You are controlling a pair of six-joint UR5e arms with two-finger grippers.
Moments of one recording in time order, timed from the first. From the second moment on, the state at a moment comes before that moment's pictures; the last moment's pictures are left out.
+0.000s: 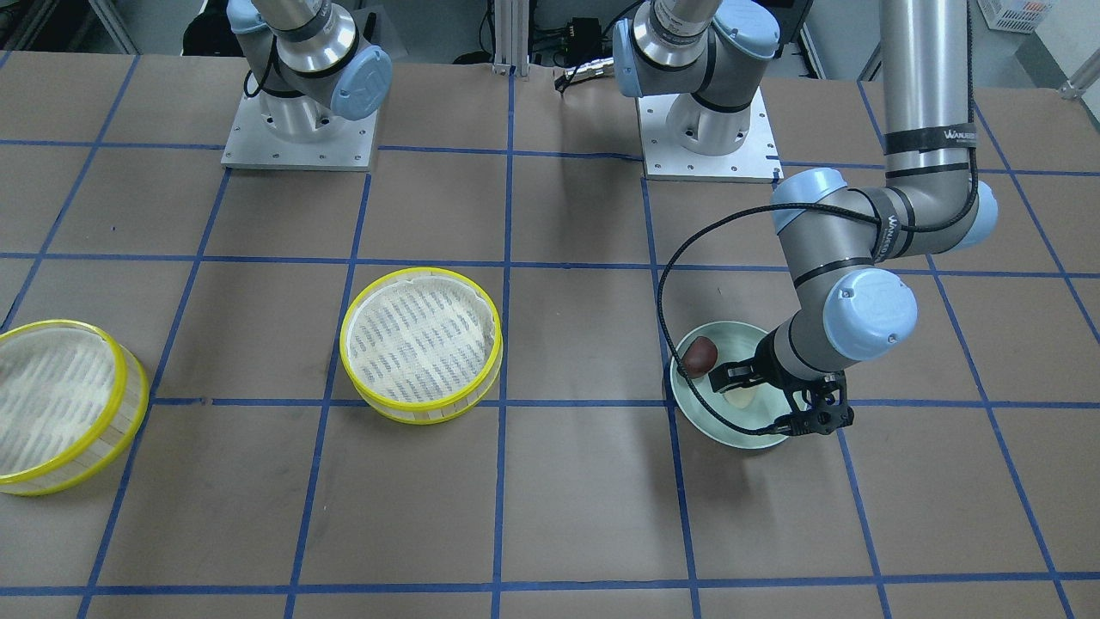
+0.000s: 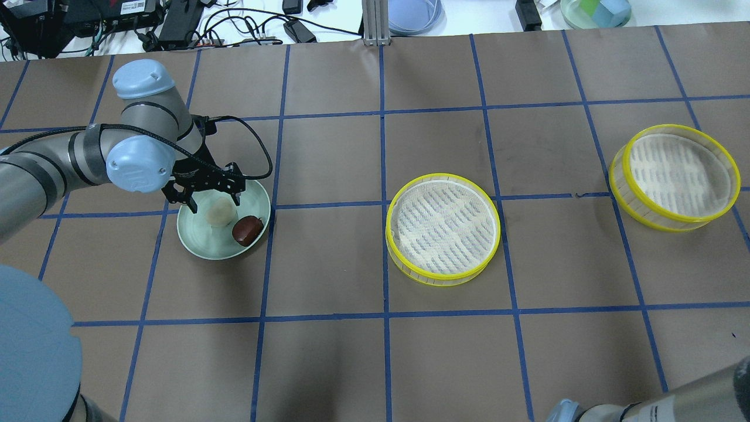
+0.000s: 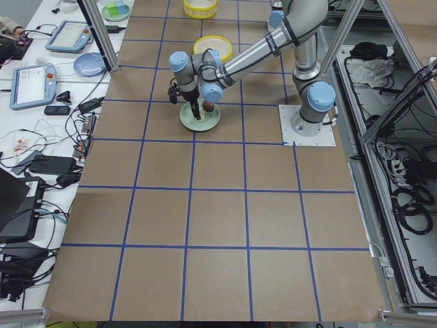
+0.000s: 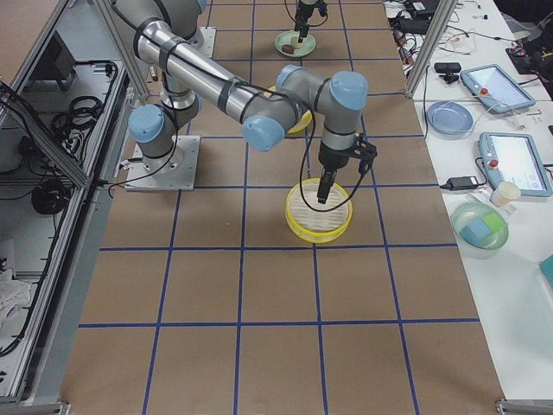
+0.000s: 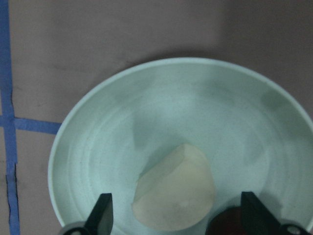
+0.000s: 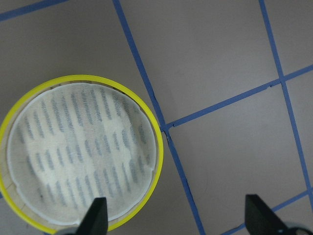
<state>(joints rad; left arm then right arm) -1.40 -1.97 -1.83 -1.12 1.62 -0.03 0.91 -1.25 1.48 -1.88 -1.74 -0.34</state>
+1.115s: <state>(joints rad) -1.44 -1.92 -1.78 -1.07 1.61 -0.05 0.86 -1.03 1.61 -2.21 -1.61 -0.58</state>
